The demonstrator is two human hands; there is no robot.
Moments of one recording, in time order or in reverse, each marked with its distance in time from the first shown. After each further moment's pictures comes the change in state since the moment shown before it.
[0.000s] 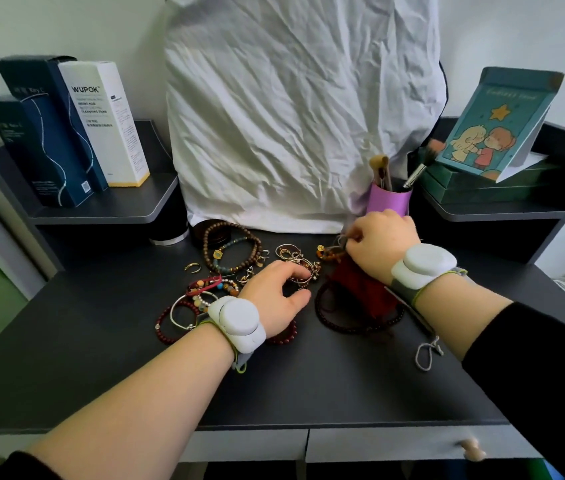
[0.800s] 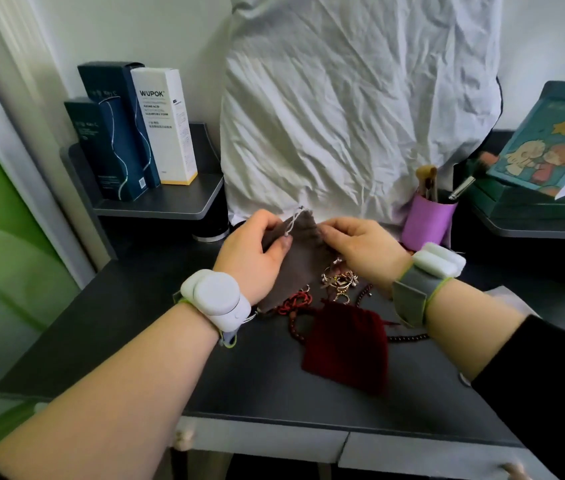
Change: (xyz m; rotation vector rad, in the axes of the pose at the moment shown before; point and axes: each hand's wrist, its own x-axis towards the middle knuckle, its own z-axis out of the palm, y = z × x) left_hand -0.011 -0.004 -0.082 -0.079 0.390 0.016; right_hand -0.007 -0.085 -0.010 1.051 -0.279 0.074
